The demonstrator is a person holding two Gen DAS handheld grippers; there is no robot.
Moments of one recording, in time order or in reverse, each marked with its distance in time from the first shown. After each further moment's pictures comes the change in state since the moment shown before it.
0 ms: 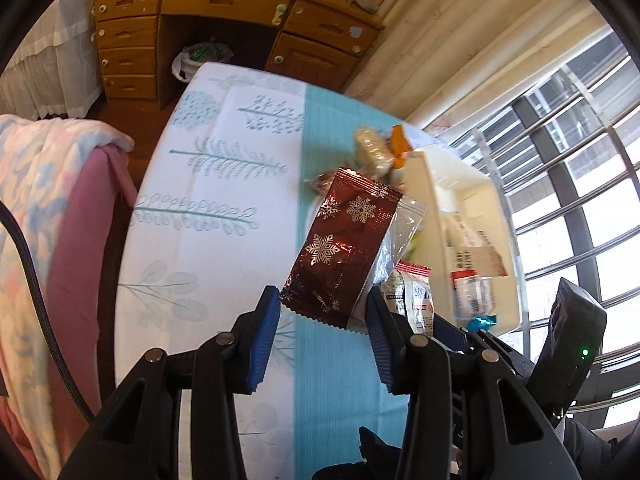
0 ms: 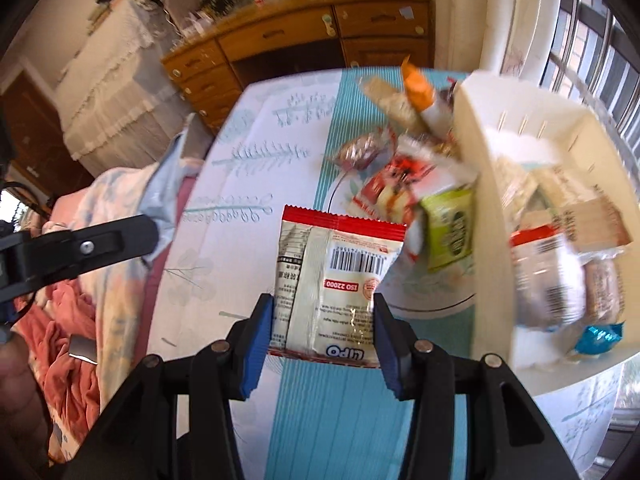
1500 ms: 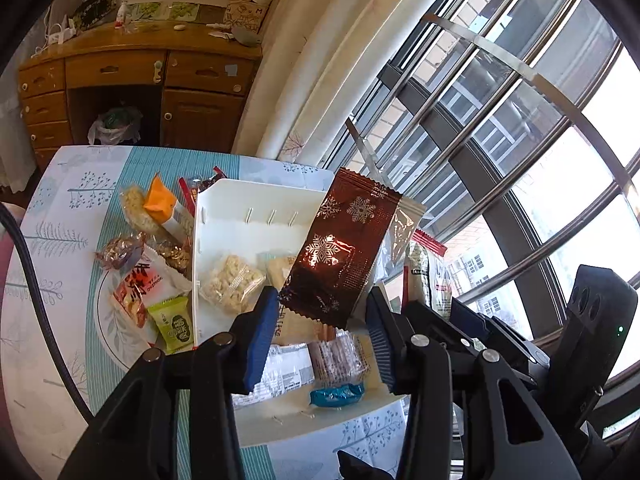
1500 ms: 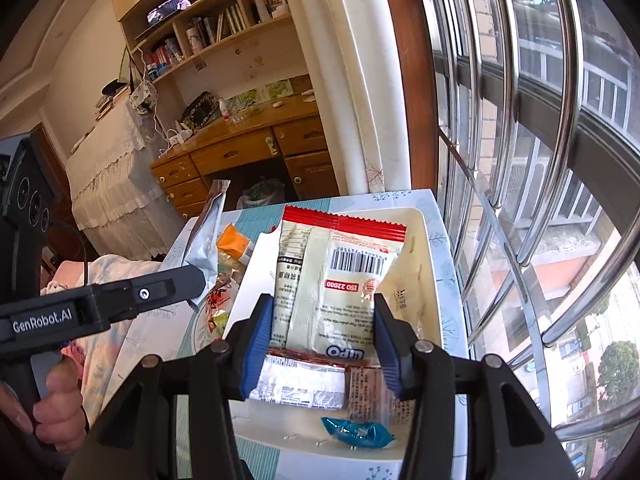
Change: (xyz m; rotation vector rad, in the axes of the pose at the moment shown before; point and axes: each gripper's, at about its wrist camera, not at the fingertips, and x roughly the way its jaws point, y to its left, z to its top) left arm 0.062 -0.269 0.001 0.163 -0.153 -0.113; right arm -0.136 -0.229 0.032 0.053 -0.314 -0.005
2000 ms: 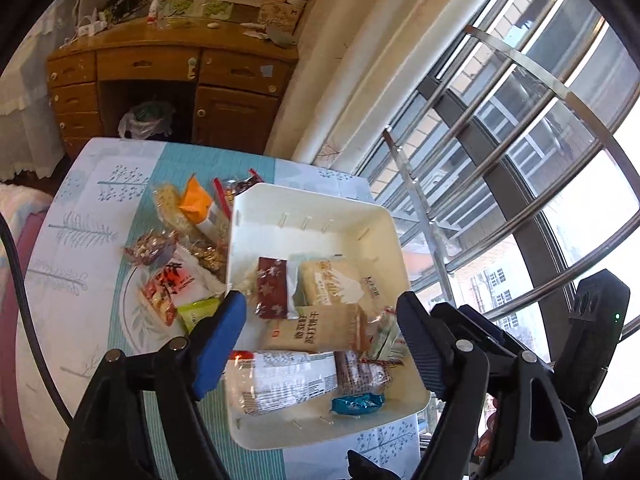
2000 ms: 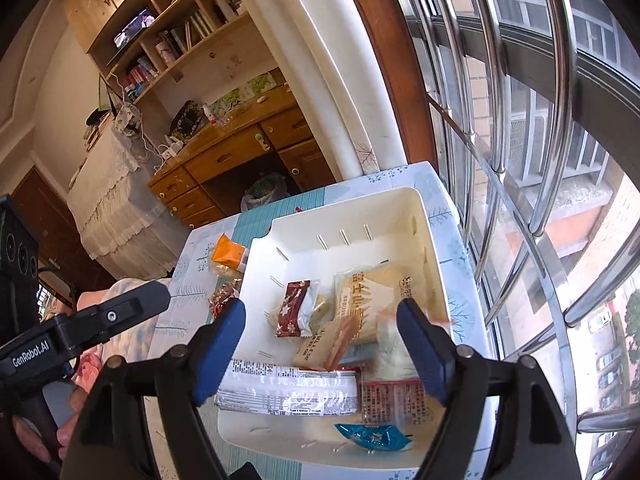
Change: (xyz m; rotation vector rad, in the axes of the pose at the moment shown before) left arm -0.005 0.021 0.009 -0.080 -0.005 0.112; right arm 0.019 -0.022 0.006 0.150 0.052 0.044
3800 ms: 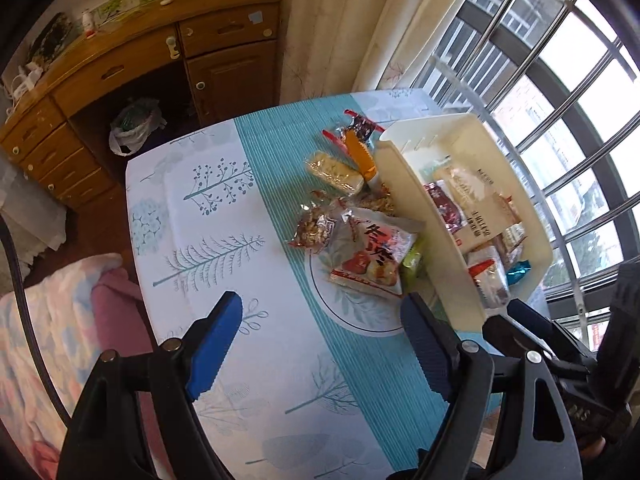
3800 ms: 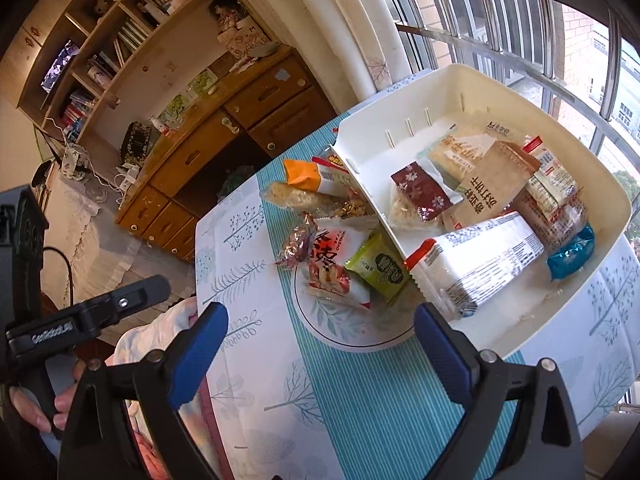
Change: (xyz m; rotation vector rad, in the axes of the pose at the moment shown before) left arm -0.009 0.194 0.079 0.420 0.343 0.059; right arm 0.087 0.189 -0.092 0.351 0.025 -0.141
